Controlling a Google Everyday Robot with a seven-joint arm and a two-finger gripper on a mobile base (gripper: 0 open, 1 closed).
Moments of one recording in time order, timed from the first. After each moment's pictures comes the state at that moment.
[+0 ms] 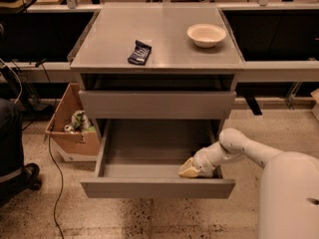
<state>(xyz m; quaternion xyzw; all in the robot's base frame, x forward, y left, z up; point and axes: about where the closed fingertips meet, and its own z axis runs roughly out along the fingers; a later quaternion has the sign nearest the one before) 0.595 -0.109 0.403 -0.52 0.76 0.34 0.20</state>
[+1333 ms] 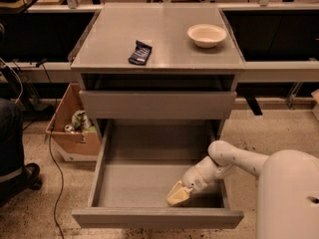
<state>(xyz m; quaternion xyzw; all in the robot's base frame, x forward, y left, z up) 0.478 -0.051 0.421 -0.49 0.71 0.49 0.07</state>
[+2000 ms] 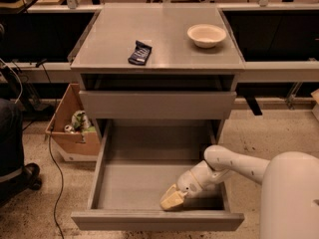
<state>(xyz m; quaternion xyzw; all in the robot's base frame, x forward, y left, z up) 0.460 -0.026 0.427 -0.48 0.70 0.52 0.08</state>
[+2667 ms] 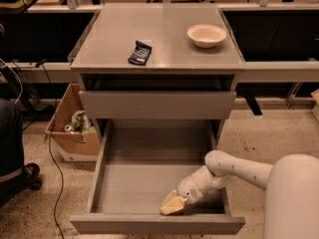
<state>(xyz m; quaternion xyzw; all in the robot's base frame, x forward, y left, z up) 0.441 -0.024 0.425 -0.46 0.70 0.53 0.07</state>
